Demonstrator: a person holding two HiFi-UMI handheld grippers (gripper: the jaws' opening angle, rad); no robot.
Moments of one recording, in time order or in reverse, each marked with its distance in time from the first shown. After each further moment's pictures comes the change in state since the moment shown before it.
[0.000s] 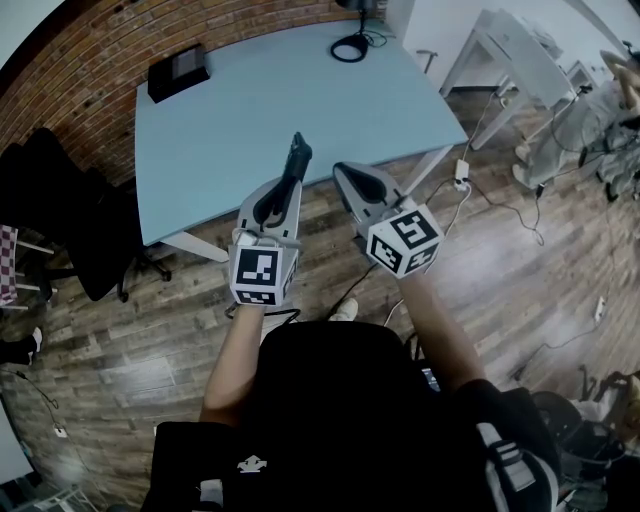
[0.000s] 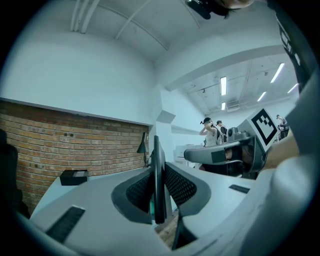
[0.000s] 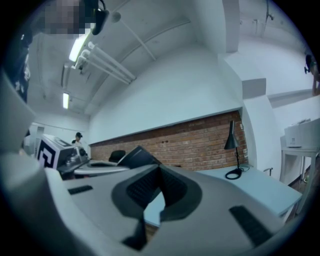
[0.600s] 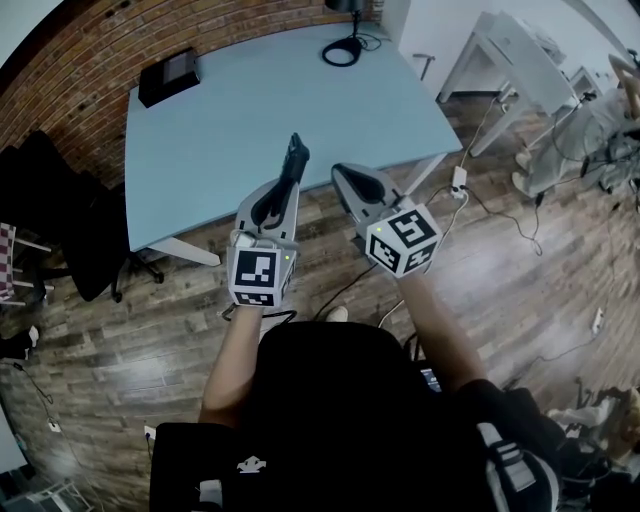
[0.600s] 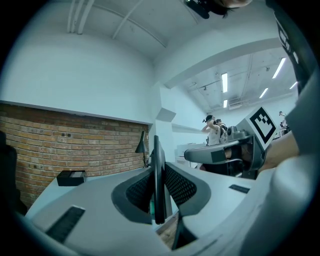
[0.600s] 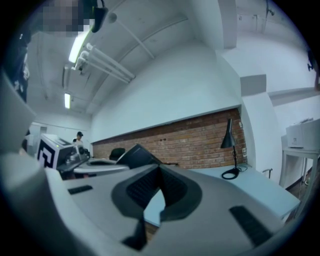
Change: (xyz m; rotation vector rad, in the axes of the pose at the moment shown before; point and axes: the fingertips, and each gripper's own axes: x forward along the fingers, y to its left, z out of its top) left arm 0.048 -0.030 -0.006 0.018 0.010 0.027; right arm -0.013 -0.059 -0.009 0.003 0.023 0.027
